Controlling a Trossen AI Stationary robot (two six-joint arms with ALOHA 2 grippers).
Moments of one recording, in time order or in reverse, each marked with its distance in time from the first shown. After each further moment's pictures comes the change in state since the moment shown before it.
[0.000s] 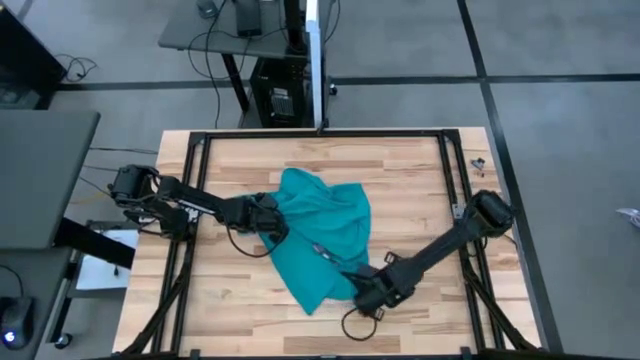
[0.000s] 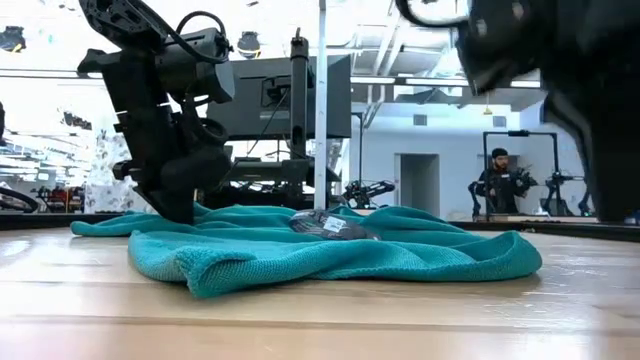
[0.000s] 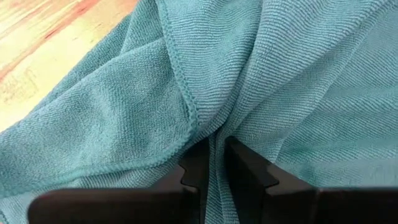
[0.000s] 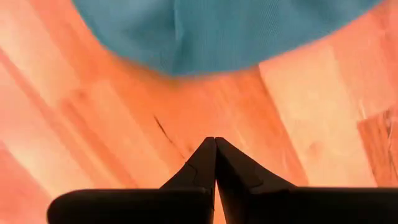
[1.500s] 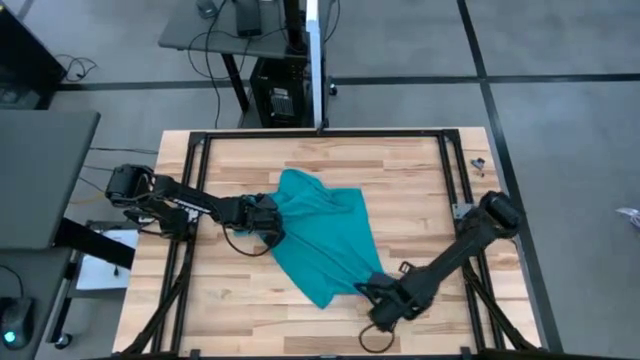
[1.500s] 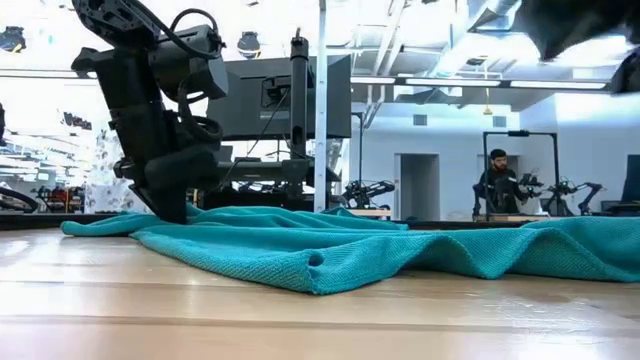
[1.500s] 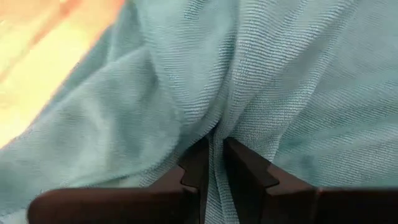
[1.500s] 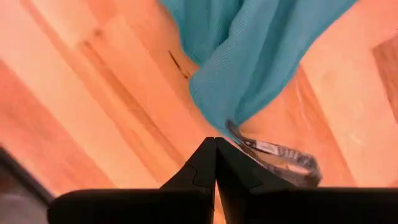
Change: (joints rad) left arm 0.003 -0.034 0.018 -0.003 0.072 0.108; right arm 0.134 -0.055 0.002 -0.082 -0.043 0.194
